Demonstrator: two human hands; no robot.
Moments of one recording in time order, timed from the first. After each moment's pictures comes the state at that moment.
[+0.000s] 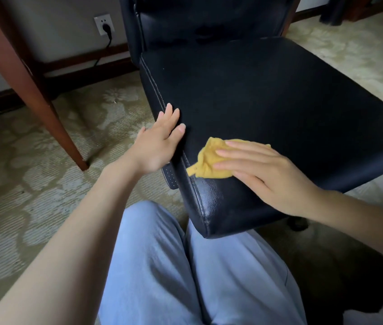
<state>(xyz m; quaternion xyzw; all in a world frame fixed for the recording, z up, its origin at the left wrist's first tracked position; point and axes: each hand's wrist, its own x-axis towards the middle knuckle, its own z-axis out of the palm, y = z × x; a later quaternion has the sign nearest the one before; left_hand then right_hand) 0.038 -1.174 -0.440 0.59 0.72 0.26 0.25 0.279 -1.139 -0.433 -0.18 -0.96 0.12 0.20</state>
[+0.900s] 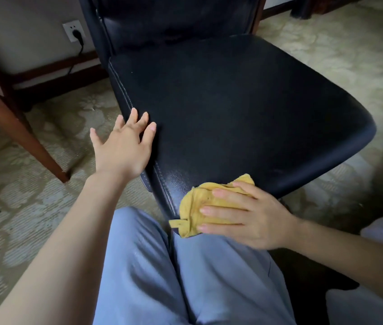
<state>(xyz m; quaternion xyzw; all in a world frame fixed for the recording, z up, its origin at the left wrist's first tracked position) 0.052 -1.173 -0.439 0.55 0.82 0.16 0.08 0.326 -1.161 -0.502 -0.02 -0.95 -0.19 0.25</state>
